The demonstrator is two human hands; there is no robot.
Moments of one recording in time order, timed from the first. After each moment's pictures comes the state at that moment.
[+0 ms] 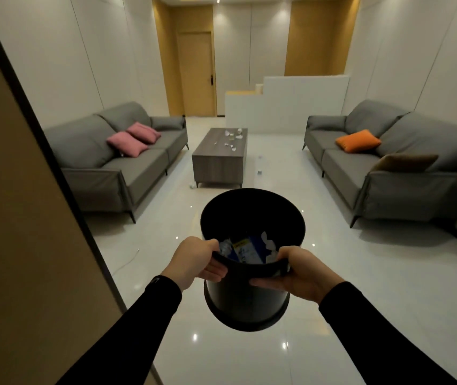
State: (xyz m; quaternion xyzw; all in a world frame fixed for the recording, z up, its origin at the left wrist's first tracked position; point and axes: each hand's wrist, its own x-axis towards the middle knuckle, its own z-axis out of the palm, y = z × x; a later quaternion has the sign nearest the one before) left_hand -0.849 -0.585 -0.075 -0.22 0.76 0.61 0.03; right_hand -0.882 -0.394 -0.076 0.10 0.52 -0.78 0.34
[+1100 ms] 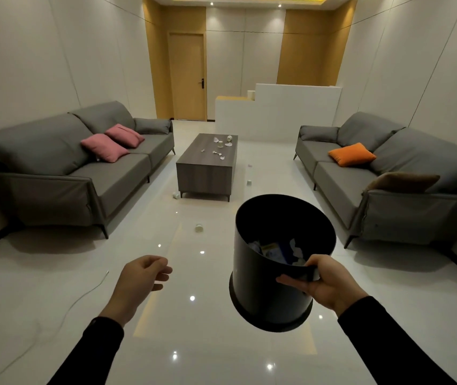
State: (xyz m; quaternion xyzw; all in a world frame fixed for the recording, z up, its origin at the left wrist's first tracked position) left_hand -1.037 -0.690 -0.156 -0.23 0.74 0.62 -0.13; right_hand -1.093 -0.378 -0.087 0.20 0.51 -0.81 0.19
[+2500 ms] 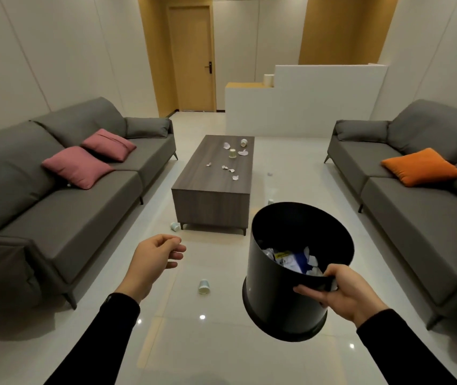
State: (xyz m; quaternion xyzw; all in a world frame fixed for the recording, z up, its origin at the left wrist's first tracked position) left_hand -1.775 -0.898 -0.129 -0.24 0.74 0.61 -0.13; right_hand -1.816 -0.581 -0.110 0.26 0.52 -0.79 0.21
